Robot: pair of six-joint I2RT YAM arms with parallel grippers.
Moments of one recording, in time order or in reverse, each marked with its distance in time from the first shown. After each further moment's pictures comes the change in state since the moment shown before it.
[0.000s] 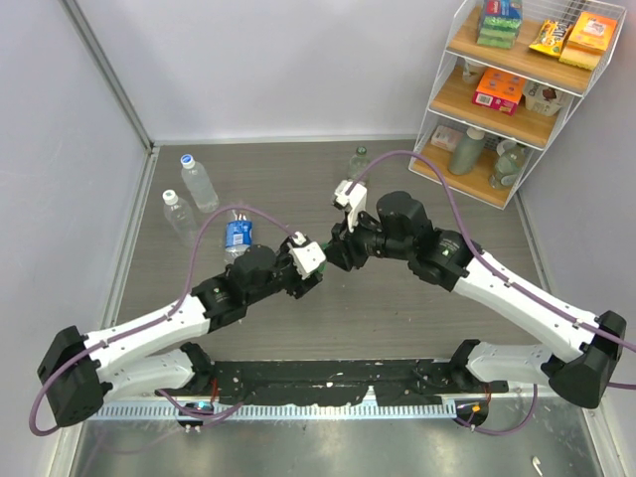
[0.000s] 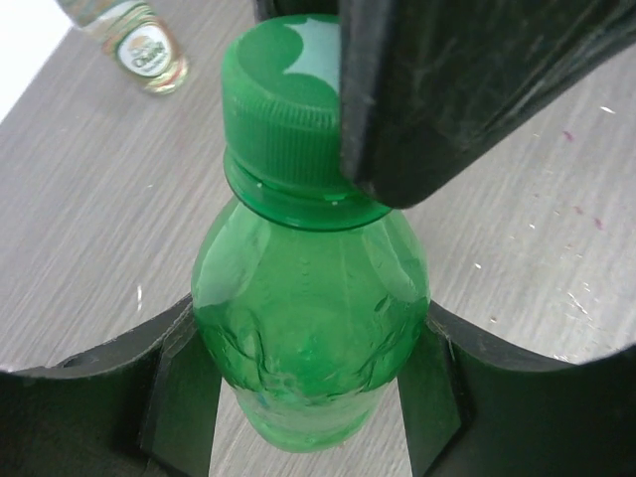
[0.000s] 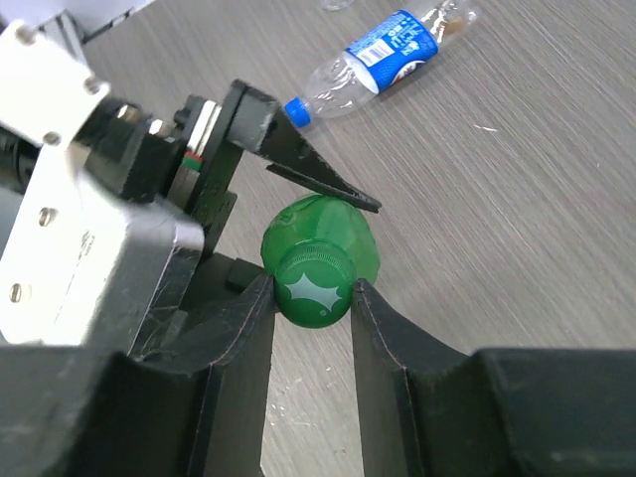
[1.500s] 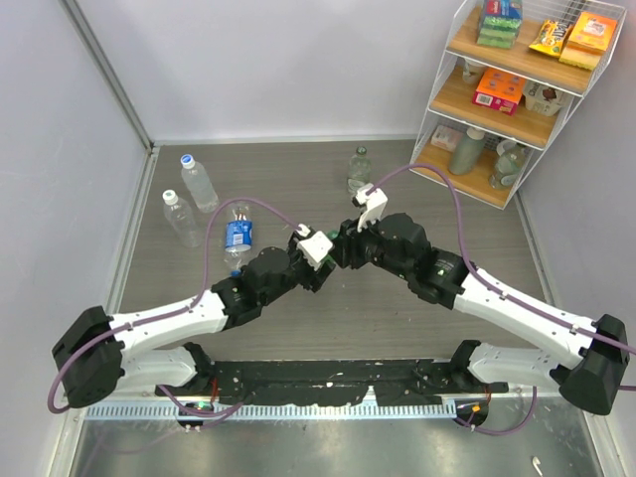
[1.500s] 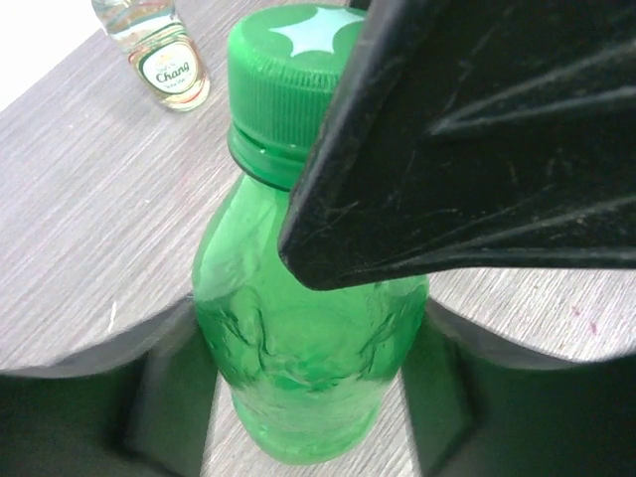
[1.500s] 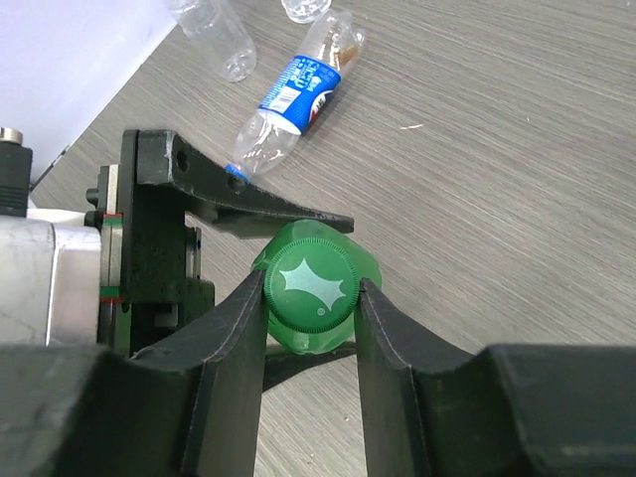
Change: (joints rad) left arm -0.067 0.145 -0.018 0.260 -0.191 -0.151; right arm 0.032 -0.069 -0.211 0.246 0.360 0.302
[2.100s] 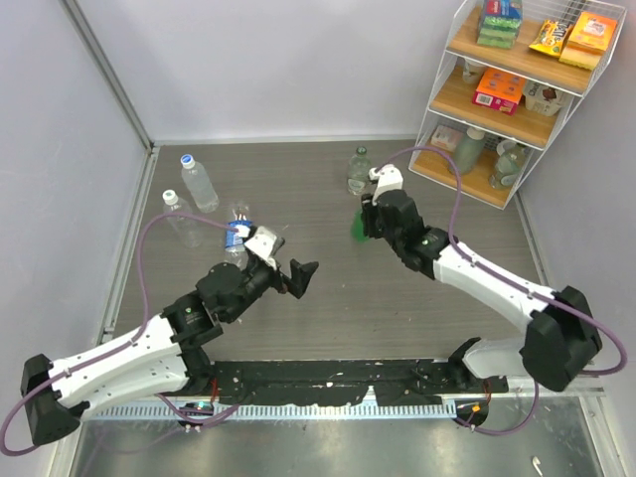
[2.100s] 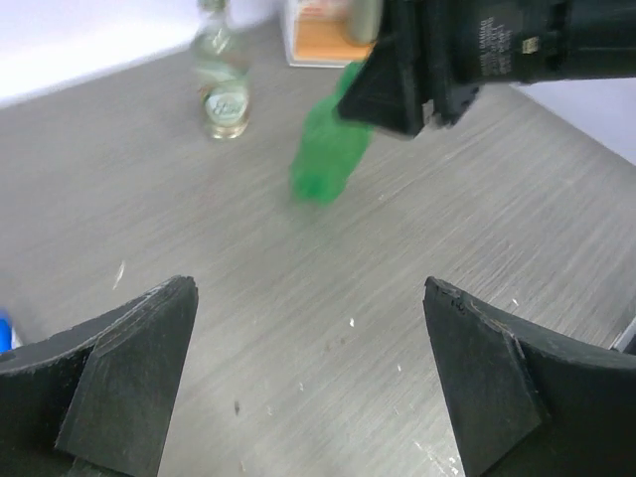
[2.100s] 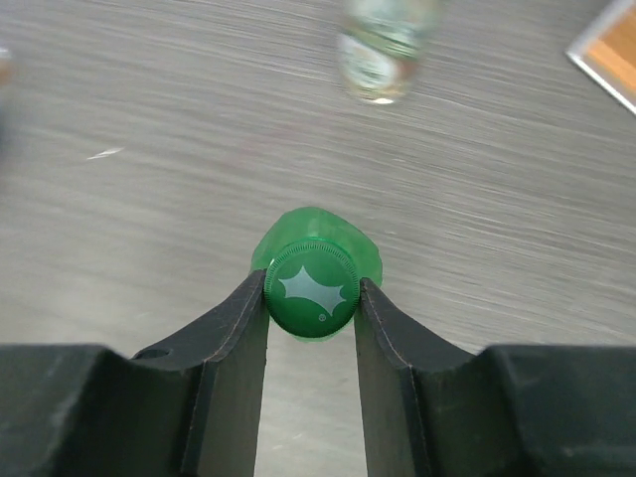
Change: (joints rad) left arm -0.017 -0.387 -0.049 -0.136 -0.093 -0.199; right arm -0.186 0.174 0.005 0.045 0.247 -0.138
